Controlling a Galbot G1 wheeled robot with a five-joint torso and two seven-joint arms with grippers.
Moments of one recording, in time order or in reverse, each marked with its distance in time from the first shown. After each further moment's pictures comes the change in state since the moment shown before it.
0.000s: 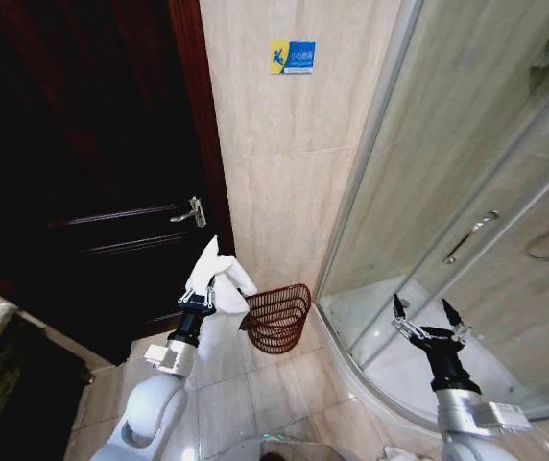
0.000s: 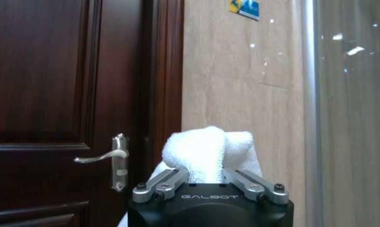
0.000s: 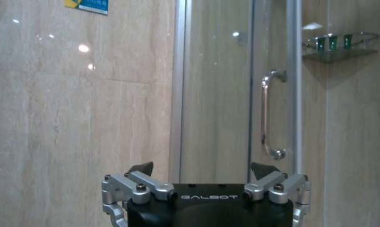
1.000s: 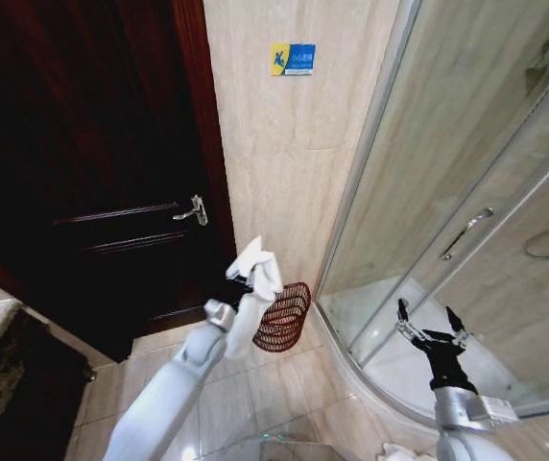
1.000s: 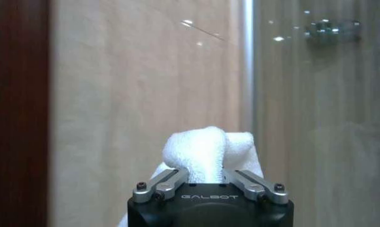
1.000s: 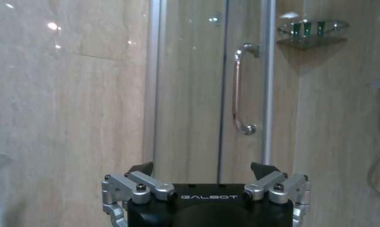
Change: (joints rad) left arm -0.668 0.045 0.477 0.549 -0.119 0.019 0.003; right arm 0.086 0.012 0.023 -0.077 -0.043 -0.066 0.062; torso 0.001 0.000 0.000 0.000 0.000
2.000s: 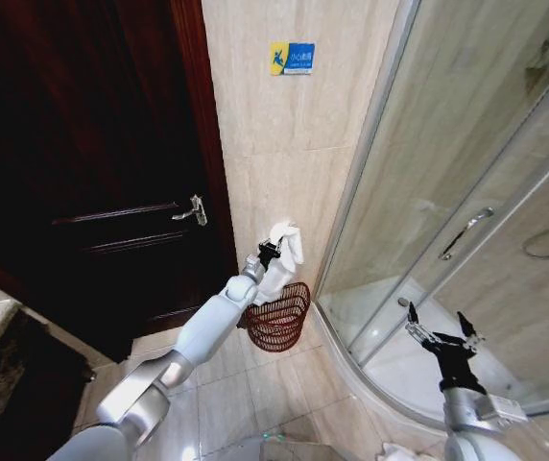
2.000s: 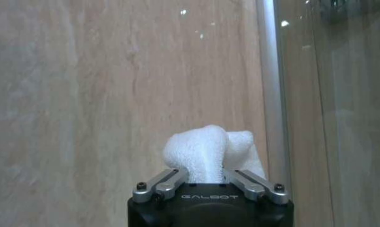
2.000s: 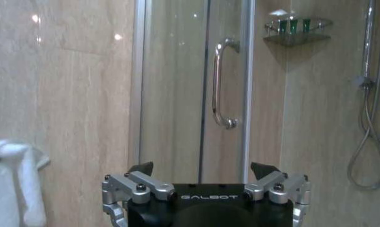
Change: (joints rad) left arm -0.384 -0.120 0.112 0.482 -0.034 -0.077 0.034; right arm -0.017 -0.008 0.043 -0.003 0.039 0.000 0.005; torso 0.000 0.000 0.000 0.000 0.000
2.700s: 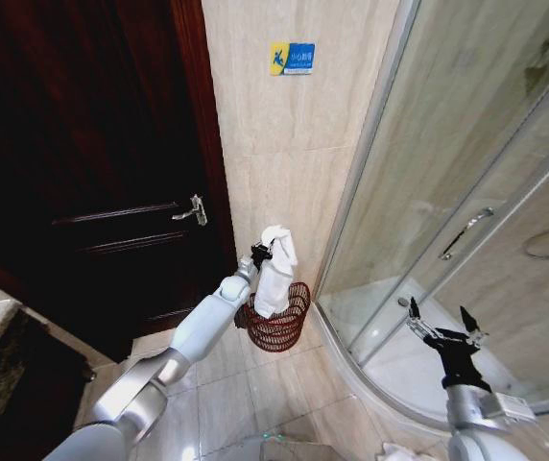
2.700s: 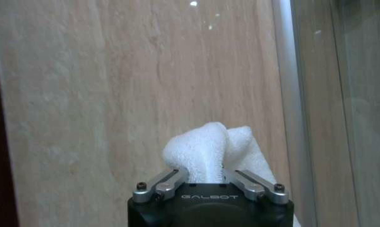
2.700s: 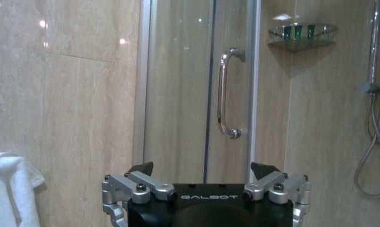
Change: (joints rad) left arm -0.013 0.013 -0.024 0.056 0.027 -0.017 0.014; right arm 0.007 -0.015 0.001 0.016 0.004 -0.013 -0.002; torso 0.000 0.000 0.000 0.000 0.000
